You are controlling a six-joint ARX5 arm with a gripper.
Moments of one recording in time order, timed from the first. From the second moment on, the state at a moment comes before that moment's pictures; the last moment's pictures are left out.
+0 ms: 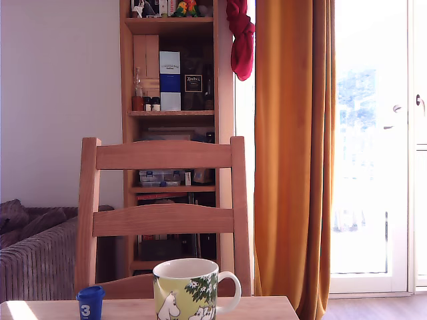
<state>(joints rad) 0.00 0.00 0.02 -0.01 0.00 0.01</state>
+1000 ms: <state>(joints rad) -0.05 0.12 0.01 0.05 0.47 -0.37</state>
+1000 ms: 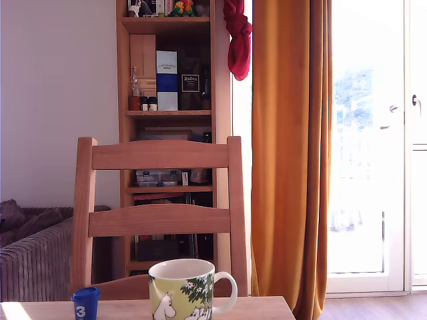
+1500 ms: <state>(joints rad) -0.11 0.70 0.15 0.10 0.47 -0.24</state>
